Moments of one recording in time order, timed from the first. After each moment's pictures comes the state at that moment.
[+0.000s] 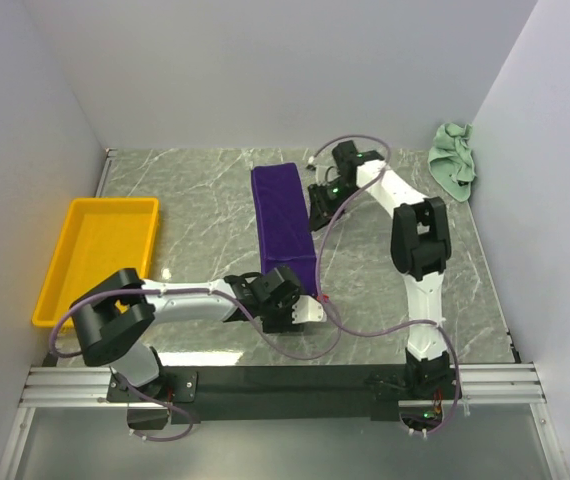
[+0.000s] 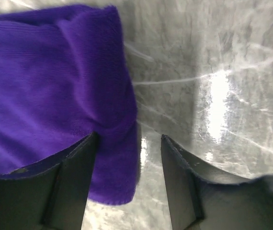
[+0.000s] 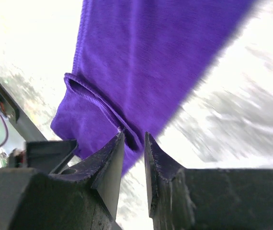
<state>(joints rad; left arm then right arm) -1.07 1.56 0.82 -0.23 0.10 0.53 0.31 2.23 1.89 -0.99 -0.65 -0.09</state>
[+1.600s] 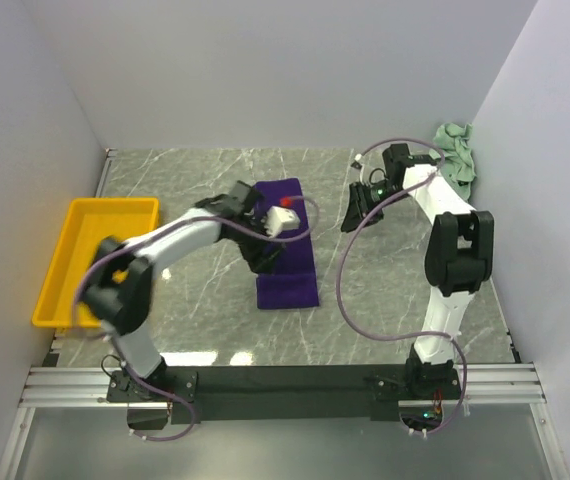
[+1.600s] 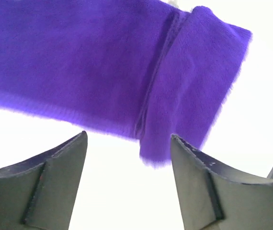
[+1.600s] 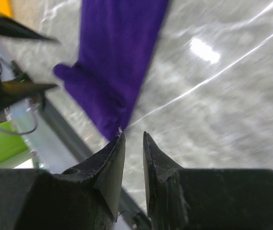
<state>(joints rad) -0.59 1.81 1.30 -0.62 0.48 0.45 0.09 2.00 1.67 -1.04 -0.75 -0.14</state>
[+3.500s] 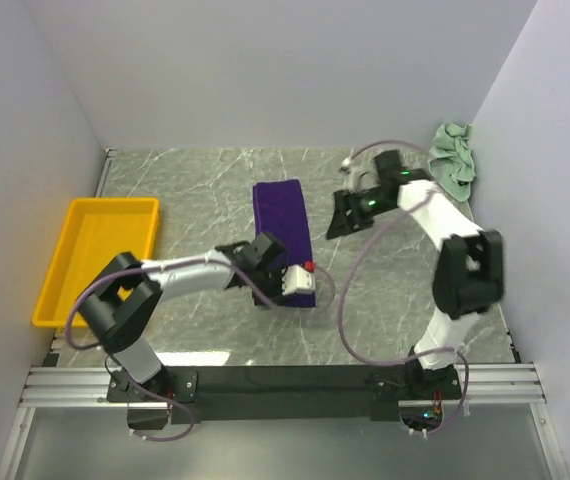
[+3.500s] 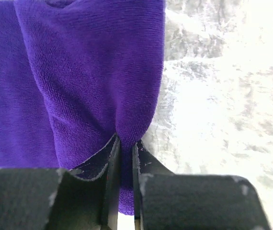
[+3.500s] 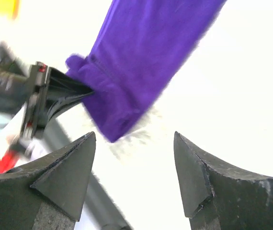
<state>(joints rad) -0.86 1.62 0.91 -0.32 0.30 0.65 0.21 1.81 1.42 -0.85 -0.79 -0.15</state>
